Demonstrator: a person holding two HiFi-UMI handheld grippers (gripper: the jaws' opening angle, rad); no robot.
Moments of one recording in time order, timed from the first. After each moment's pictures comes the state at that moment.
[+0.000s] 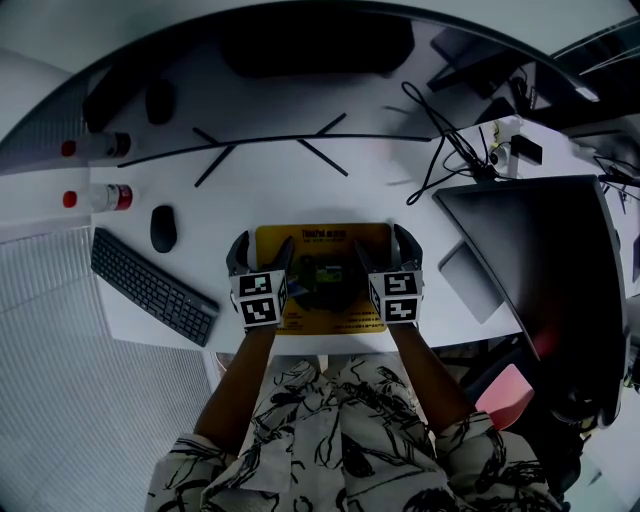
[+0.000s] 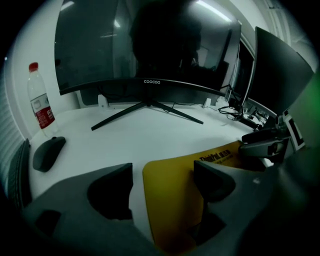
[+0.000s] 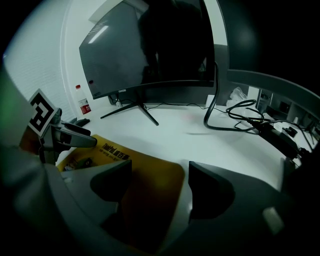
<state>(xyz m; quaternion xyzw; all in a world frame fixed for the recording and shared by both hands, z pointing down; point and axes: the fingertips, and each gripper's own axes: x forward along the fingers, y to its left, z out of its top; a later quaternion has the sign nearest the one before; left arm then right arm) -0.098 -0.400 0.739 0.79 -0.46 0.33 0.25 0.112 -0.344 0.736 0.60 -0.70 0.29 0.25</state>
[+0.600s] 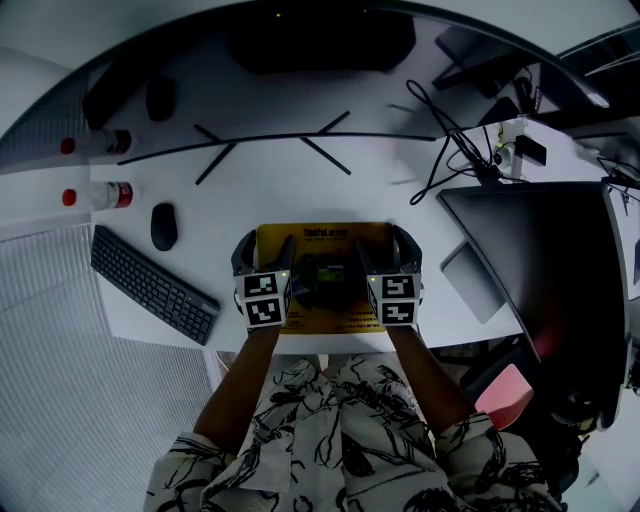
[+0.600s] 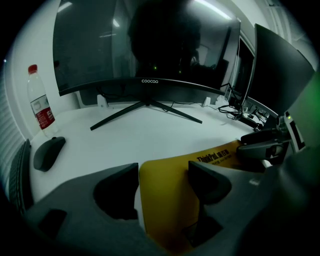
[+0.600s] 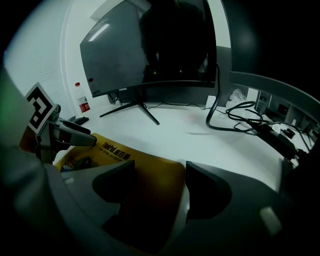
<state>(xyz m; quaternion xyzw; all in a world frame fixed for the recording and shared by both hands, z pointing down) -0.094 -0.397 0.738 0.79 -0.46 0.33 0.25 0.108 -0.343 0.736 0.61 -0.69 0.29 0.26</state>
